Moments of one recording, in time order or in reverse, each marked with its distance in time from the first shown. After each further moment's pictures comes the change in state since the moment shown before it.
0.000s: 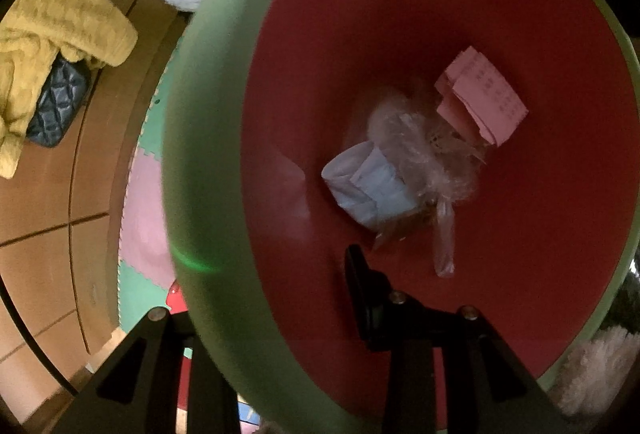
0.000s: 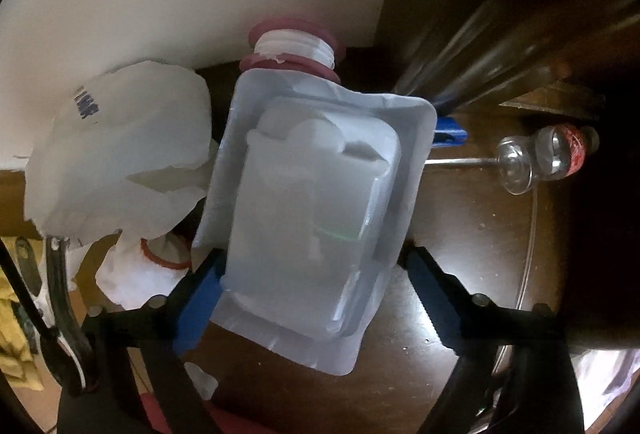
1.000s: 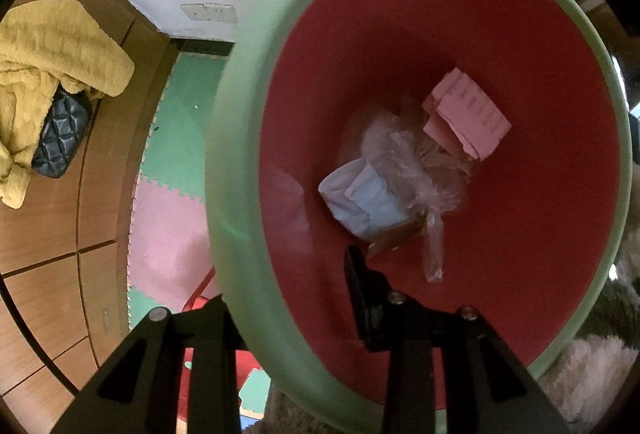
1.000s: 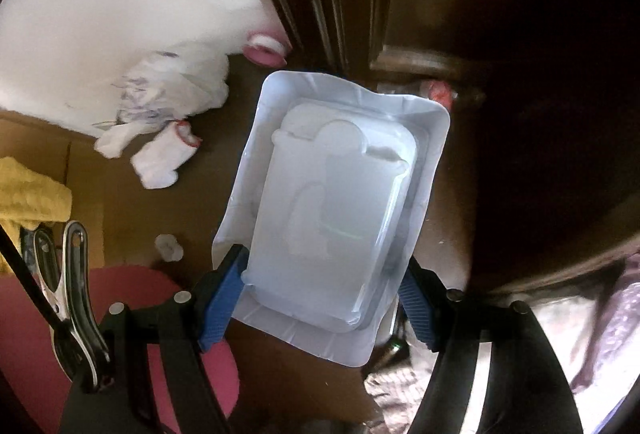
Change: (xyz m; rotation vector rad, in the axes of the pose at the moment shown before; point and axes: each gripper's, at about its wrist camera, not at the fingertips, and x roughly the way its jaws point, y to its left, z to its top) left arm -0.024 0.002 0.005 0.060 -0.067 -0.008; right arm -0.102 -0.104 -0.086 -0.140 -0.117 0.061
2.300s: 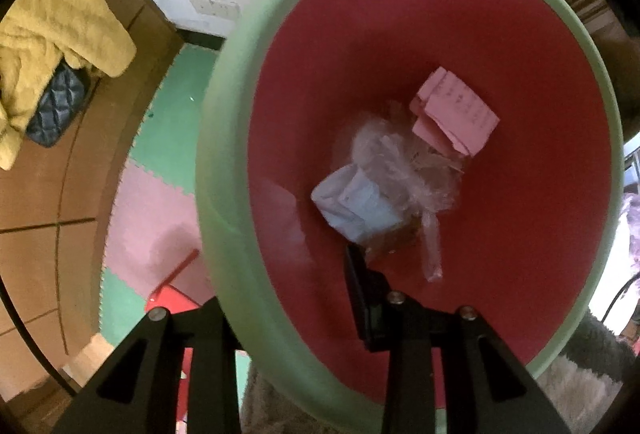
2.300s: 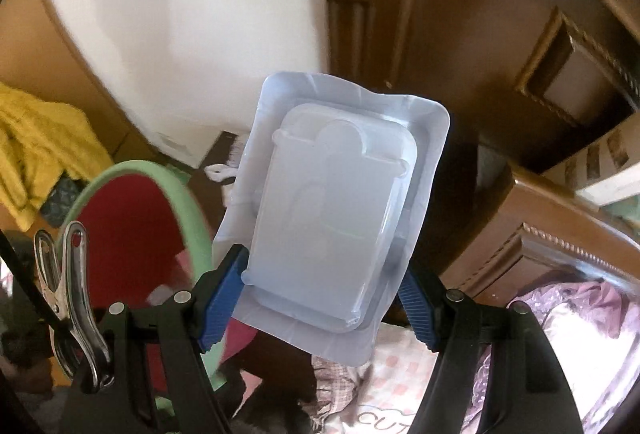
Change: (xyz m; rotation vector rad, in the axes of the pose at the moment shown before) left arm 0.009 -0.008 -0.019 -0.115 -0.032 -0.045; right arm -0.215 0.048 -0.059 -0.328 -0.337 -0.009
